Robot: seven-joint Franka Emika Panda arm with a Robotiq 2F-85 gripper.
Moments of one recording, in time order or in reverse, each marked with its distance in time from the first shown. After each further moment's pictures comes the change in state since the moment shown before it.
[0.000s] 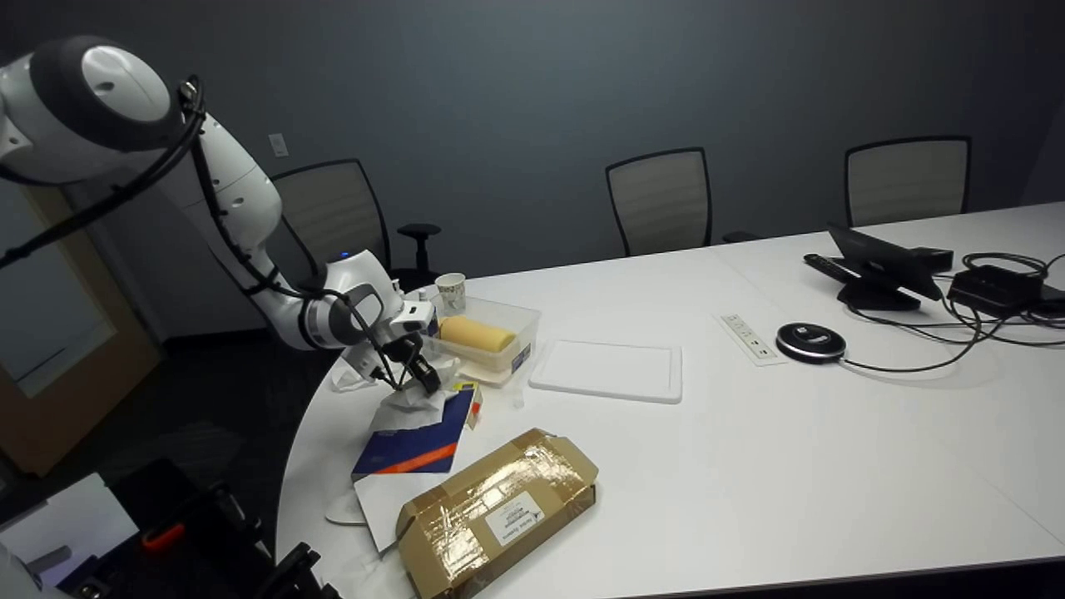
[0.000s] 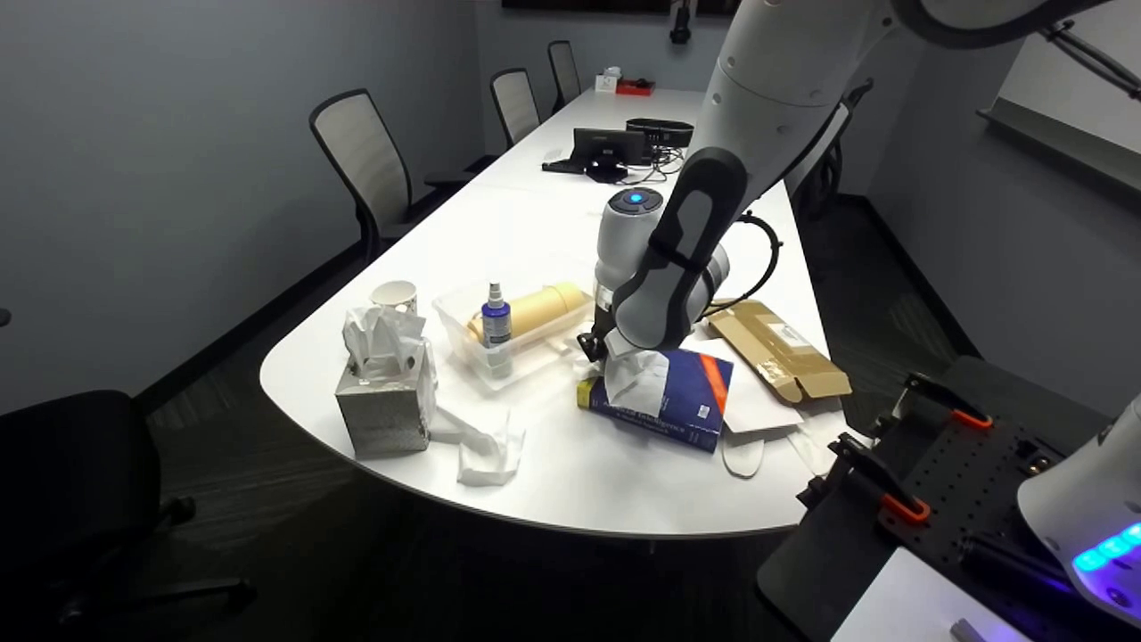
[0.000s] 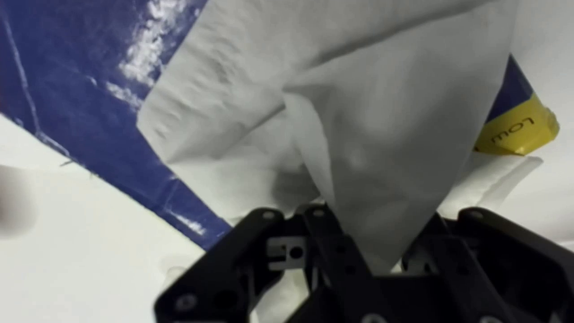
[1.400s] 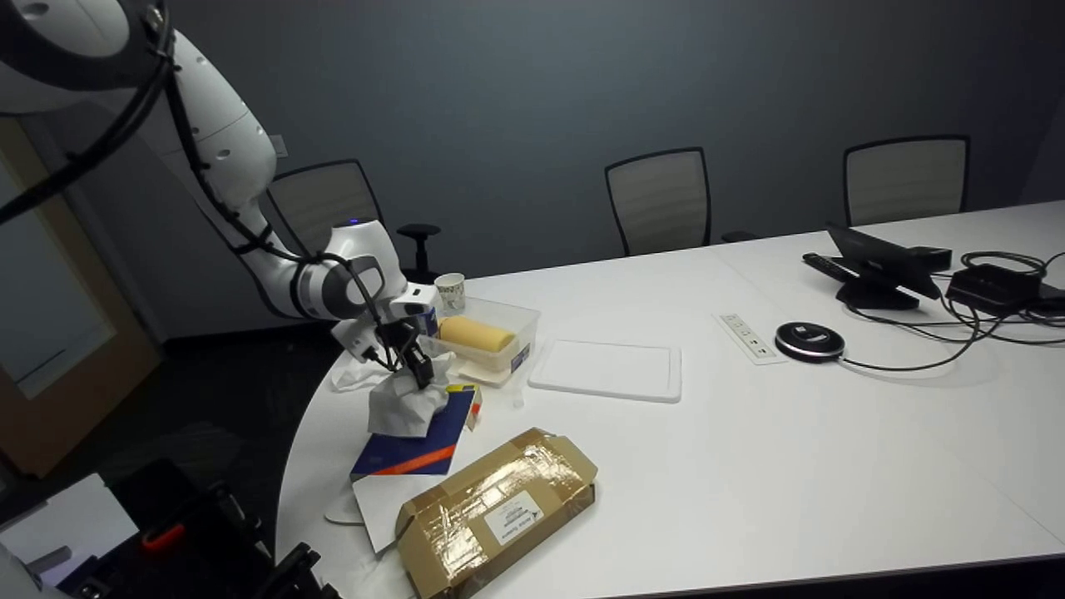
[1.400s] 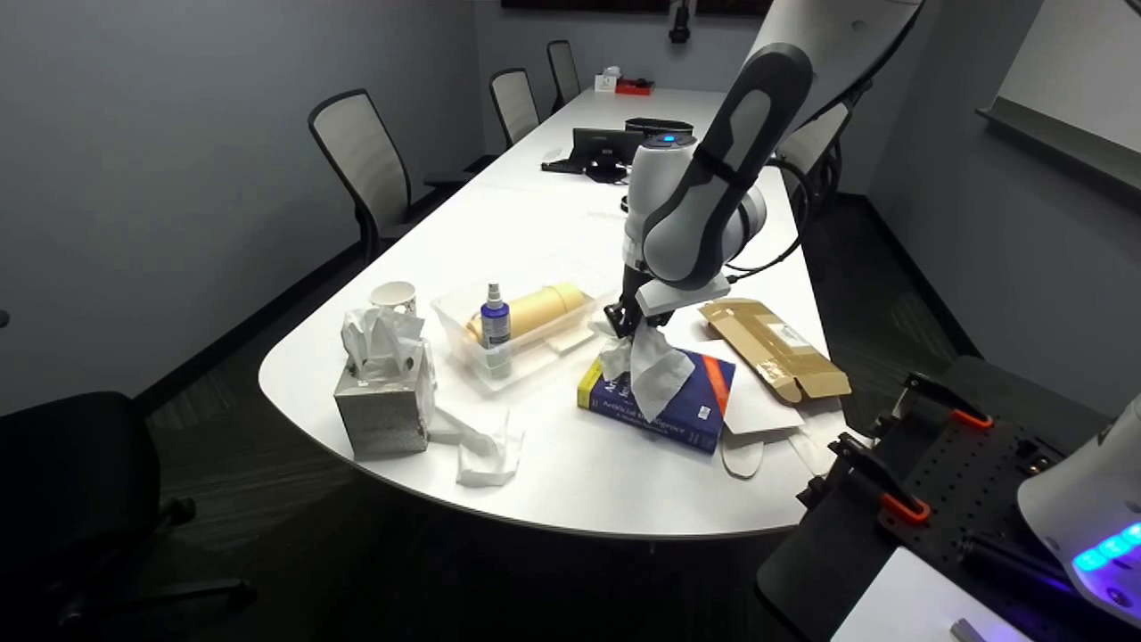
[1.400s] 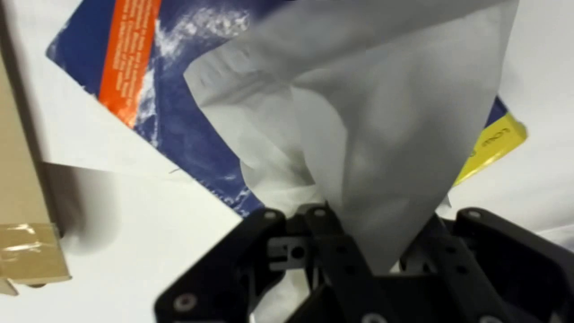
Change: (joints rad) arm -0.192 -0.235 0.118 -0.157 -0.064 -0.125 -0.070
